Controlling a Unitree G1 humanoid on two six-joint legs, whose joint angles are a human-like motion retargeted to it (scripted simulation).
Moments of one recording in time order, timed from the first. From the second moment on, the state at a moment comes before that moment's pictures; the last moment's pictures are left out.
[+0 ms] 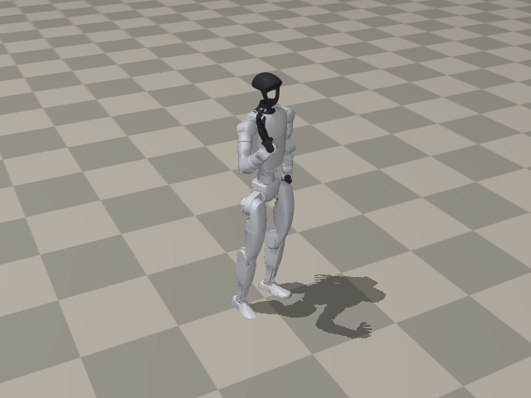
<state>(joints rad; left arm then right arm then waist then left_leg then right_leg) 0.08 0.10 0.04 1.58 0.70 0.00 -0.08 -0.40 -0.50 -0.18 -0.33 -0.73 -0.43 -1.23 -0.10 -0.01 -0.08 -0.01 -0.03 0.12 0.03 -0.14 0.03 0.03 -0.09 -0.24 0.04 0.02 0.07</state>
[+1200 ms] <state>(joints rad) 0.07 0.10 0.05 1.58 0.70 0.00 -0.09 -0.51 -0.42 0.09 -0.24 -0.98 0.16 -0.02 -0.02 -0.03 -0.08 -0.03 -0.07 0.05 0.03 -0.12 0.03 0.06 -0.13 -0.32 0.03 0.01 0.09</state>
